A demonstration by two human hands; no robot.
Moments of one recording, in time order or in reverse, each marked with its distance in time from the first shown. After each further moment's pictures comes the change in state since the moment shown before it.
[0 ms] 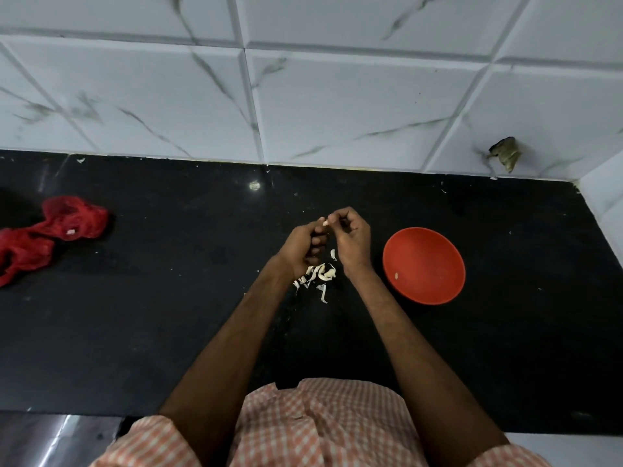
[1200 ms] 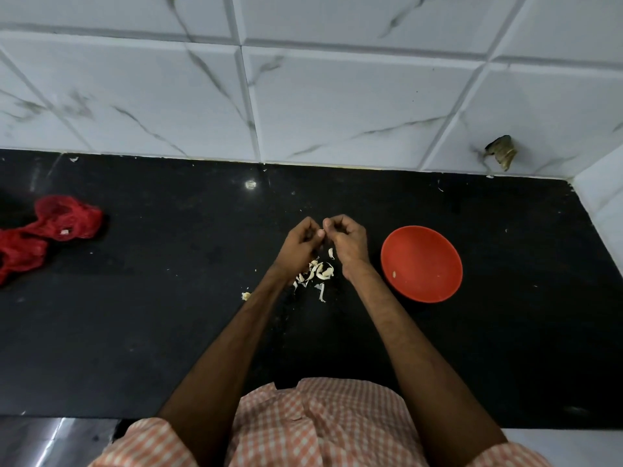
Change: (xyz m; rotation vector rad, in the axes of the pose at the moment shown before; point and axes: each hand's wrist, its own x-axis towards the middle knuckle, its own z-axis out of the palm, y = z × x) left_hand 0.008 -0.026 -0.014 0.389 0.067 0.422; right_hand 0.000 0.006 0.003 0.060 -0.016 0.258
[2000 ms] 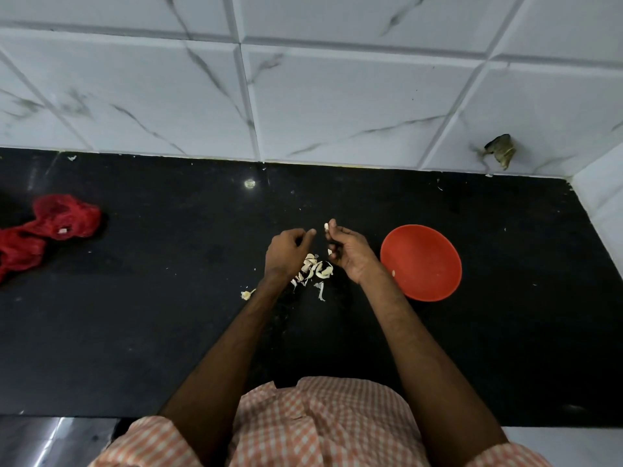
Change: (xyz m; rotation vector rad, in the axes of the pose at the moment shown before) left_hand 0.001 -0.021 -0.012 0.588 0.279 -0.011; right_hand -0.005 -0.005 -0.019 0.269 -0.170 0.419
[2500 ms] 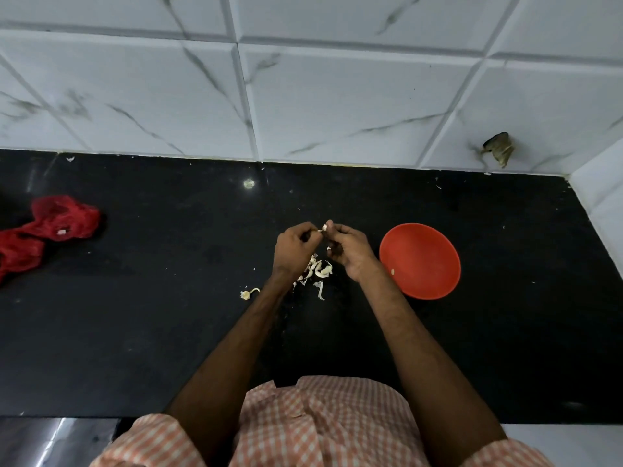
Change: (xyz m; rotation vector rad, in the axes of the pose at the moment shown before) left_hand -0.005 0.018 0.005 -0.197 0.013 0.076; right_hand -0.001 -0.001 0.004 -0.055 0.020 -0.057
